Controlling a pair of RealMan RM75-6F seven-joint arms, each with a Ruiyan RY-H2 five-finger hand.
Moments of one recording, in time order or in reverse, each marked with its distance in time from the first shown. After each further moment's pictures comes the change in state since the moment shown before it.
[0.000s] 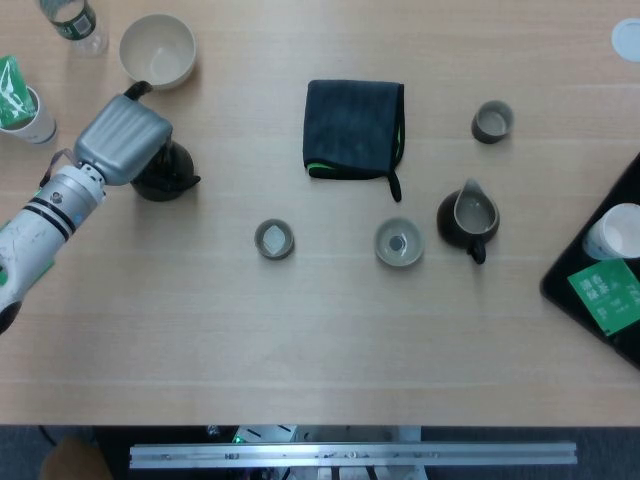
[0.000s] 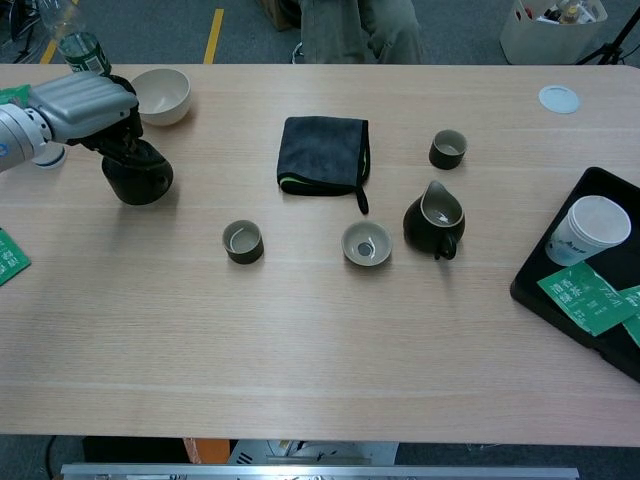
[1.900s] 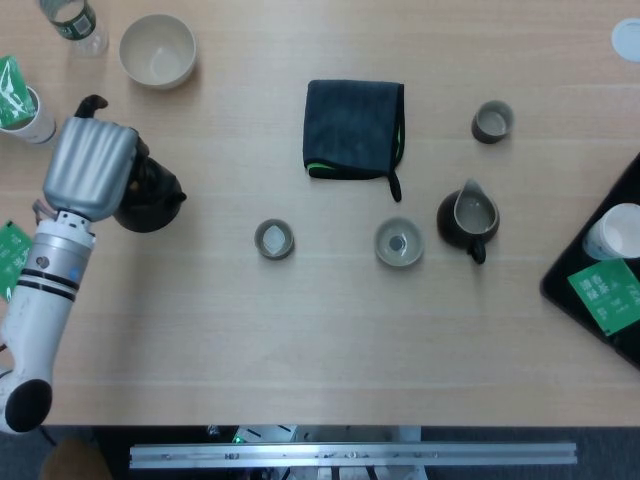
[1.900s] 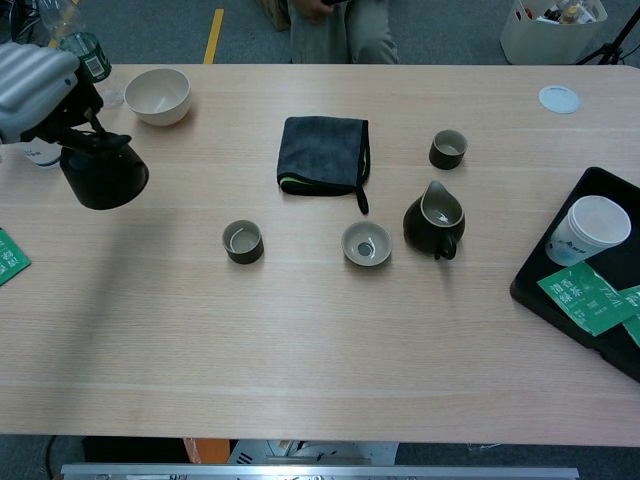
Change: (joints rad) left arm 0.215 0.095 -0.148 -0.598 -0.331 0.332 0.525; right arm -0.006 -0.017 -0.043 0.057 -0.075 0.027 0.079
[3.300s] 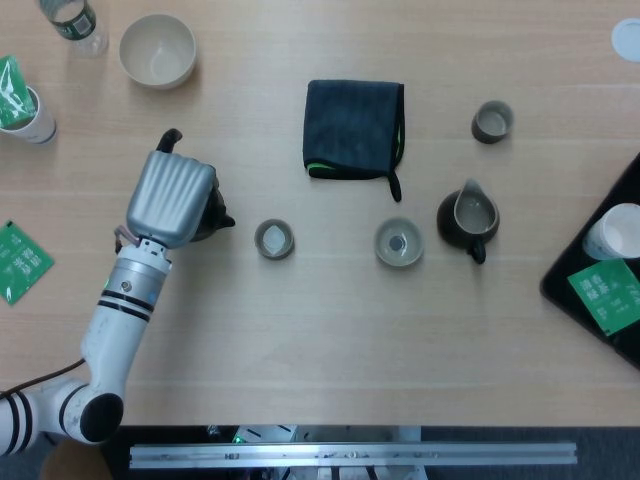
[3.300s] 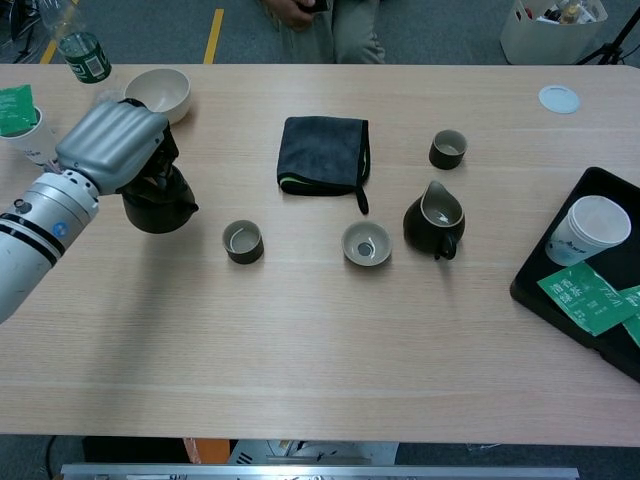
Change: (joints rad) left arm -0.014 -0.276 0.027 0.123 0.028 0.039 0.168; right arm -0.018 -0.013 -0.013 0.079 0.017 -0.001 0.073
